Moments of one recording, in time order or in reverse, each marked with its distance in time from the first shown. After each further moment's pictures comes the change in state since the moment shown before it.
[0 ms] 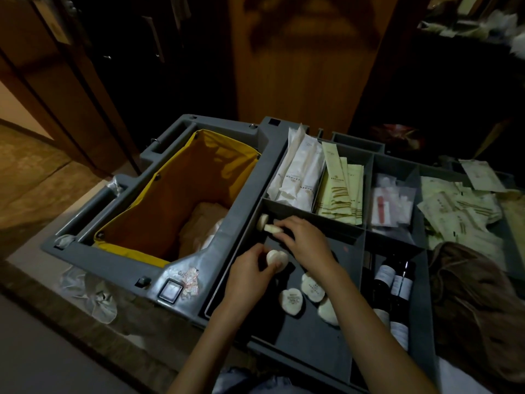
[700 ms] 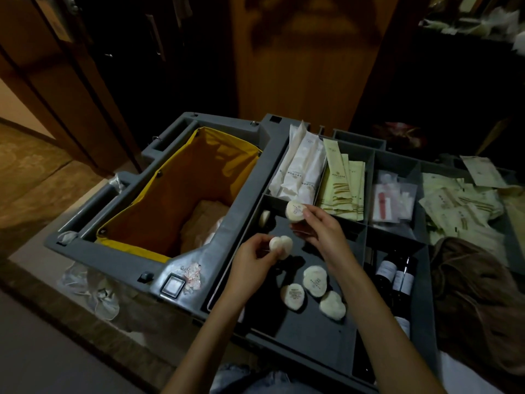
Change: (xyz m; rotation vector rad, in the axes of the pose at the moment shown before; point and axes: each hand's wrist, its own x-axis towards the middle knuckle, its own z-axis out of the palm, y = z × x) left_hand 0.003 0.007 -0.002 -0.425 -0.036 -0.075; right_hand -0.022 -0.020 -0.033 1.174 0.142 0.405
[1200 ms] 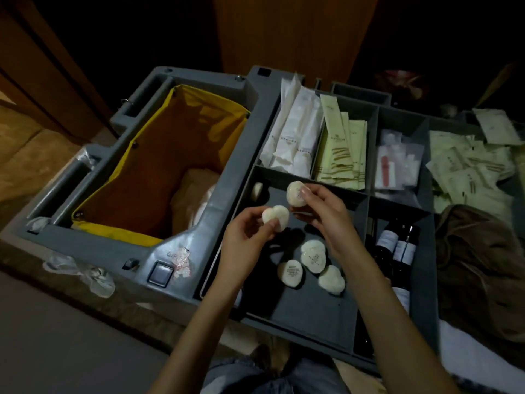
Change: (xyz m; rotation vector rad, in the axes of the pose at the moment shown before) left_hand -0.002 0.007 0.002 -0.230 0.017 -0.038; right_hand -0.010 0.006 -0.006 -0.006 0.046 0.049
